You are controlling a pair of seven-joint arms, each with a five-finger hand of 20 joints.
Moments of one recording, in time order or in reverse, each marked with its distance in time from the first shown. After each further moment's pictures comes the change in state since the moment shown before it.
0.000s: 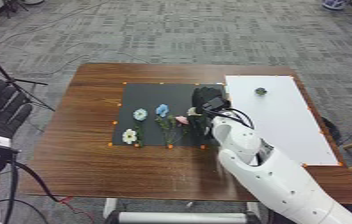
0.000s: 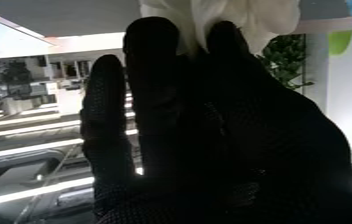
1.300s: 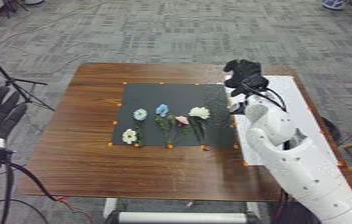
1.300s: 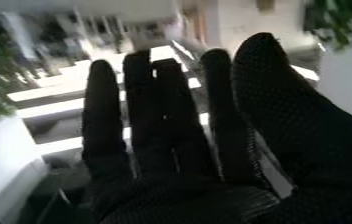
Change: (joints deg) left arm 1.4 -0.4 -1.3 -0.8 -1.1 0.1 1.3; right arm -1.5 1.5 15.3 1.8 -1.8 3.8 -3.6
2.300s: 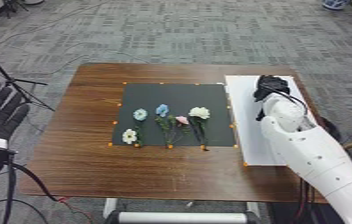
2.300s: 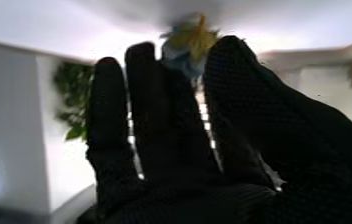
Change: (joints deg) left arm -0.1 0.1 0.7 -0.1 -0.1 -0.1 0.0; right arm 8.3 2.2 -4.1 19.3 4.2 -4.5 8.6
